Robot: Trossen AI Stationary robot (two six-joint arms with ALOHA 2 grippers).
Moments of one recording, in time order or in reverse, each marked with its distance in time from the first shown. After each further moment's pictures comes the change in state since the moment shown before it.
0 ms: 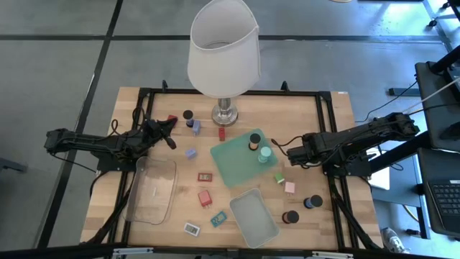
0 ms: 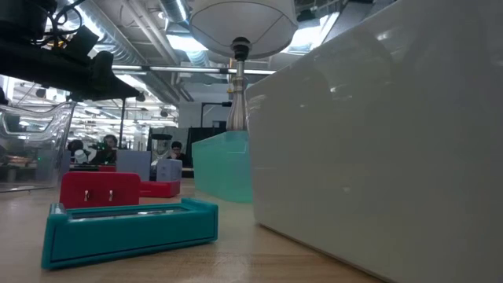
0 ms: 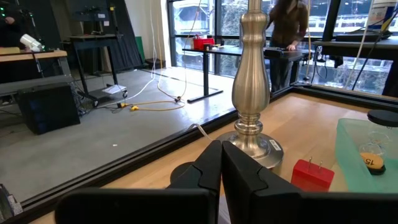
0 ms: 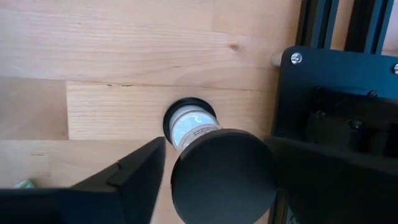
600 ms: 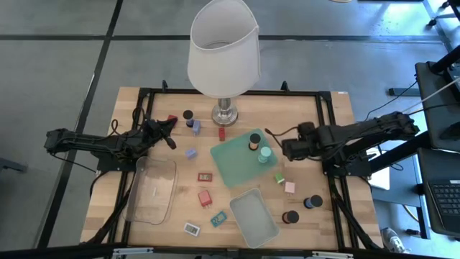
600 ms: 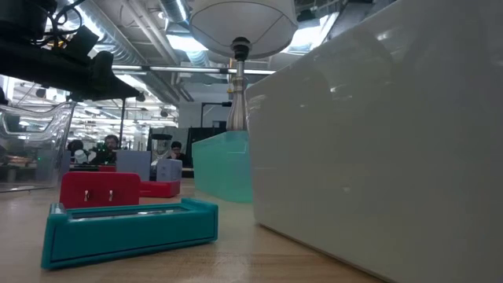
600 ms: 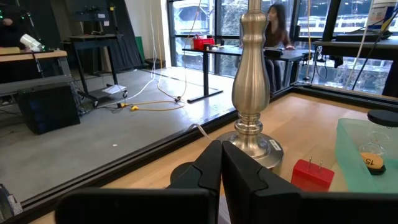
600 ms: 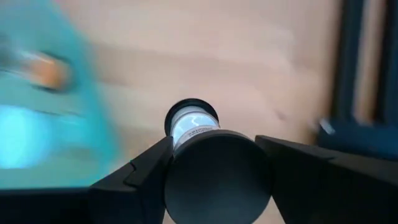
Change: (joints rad) left arm 0.000 0.000 0.000 0.000 0.000 0.000; right arm 0.009 0.001 0.272 -0.053 0.298 -0.069
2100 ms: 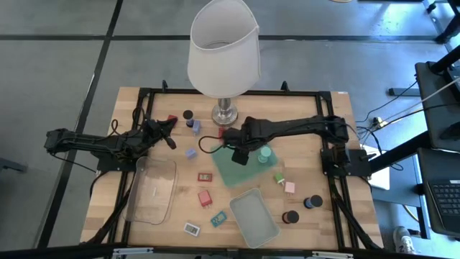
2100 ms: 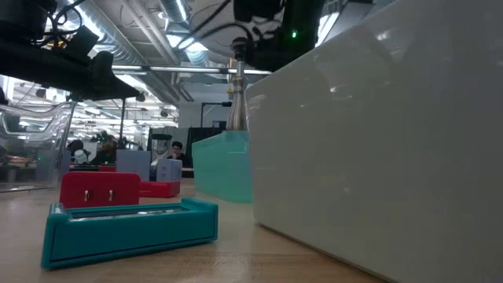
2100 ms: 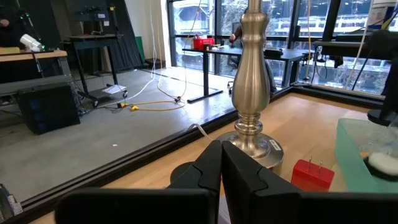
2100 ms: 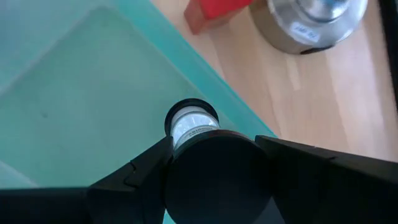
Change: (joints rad) left arm 0.000 0.000 0.000 0.000 0.000 0.000; right arm -0.187 0.778 0.693 0.235 -0.086 -1.315
